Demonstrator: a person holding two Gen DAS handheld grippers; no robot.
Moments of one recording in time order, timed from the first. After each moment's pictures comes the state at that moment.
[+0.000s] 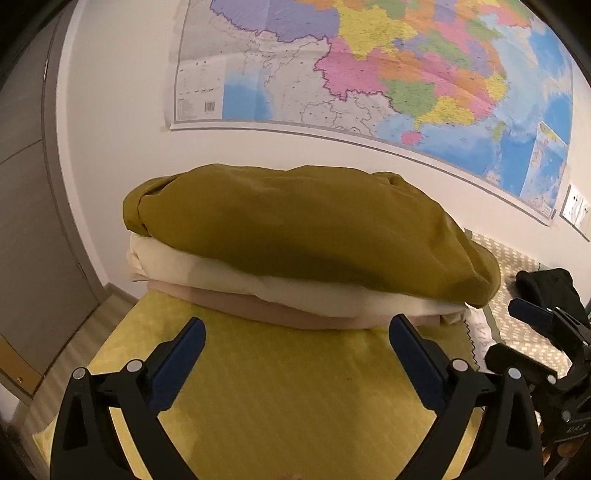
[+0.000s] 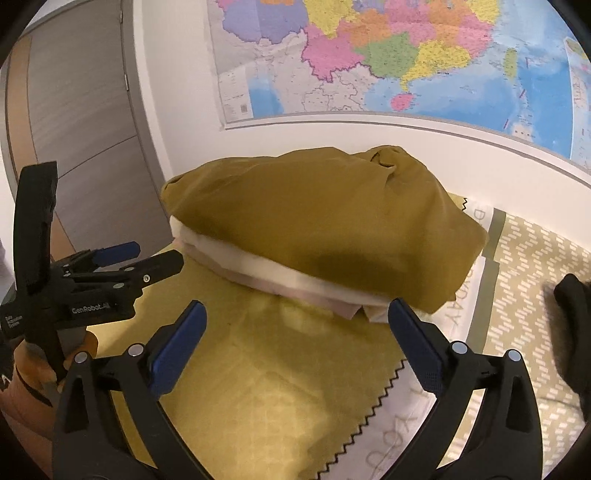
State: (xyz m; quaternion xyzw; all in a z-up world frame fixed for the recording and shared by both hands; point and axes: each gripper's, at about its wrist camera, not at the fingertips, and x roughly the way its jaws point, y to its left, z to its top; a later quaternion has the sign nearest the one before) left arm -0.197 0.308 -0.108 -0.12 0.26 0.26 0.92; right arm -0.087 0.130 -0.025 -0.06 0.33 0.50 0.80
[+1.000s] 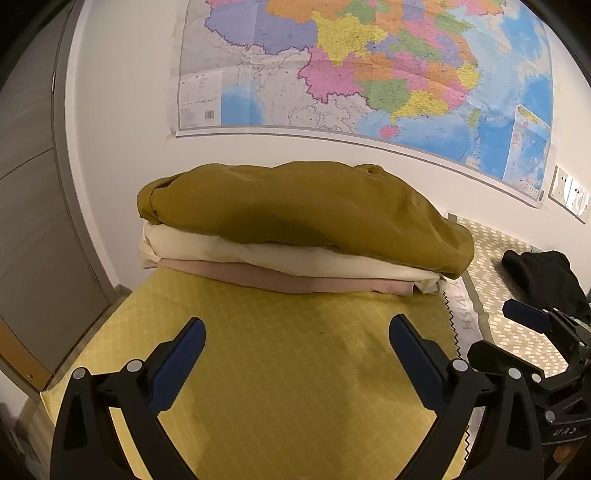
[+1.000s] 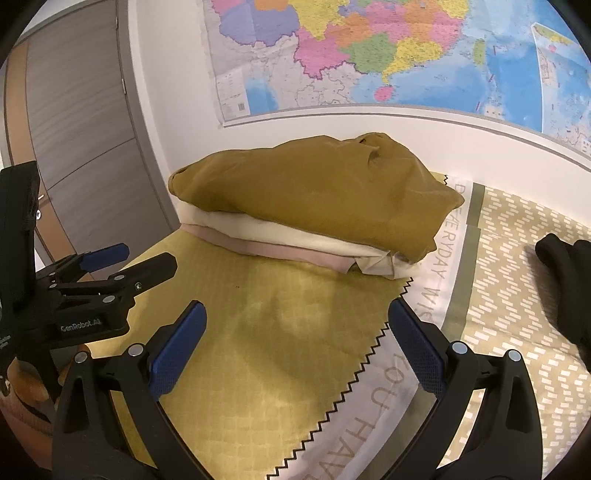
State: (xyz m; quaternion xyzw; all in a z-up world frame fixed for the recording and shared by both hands) left arm -0.222 0.256 -0.114 -0.10 0.25 0.27 0.92; right arm -0.118 0.091 -0.032 -0.05 0.34 0.48 0.80
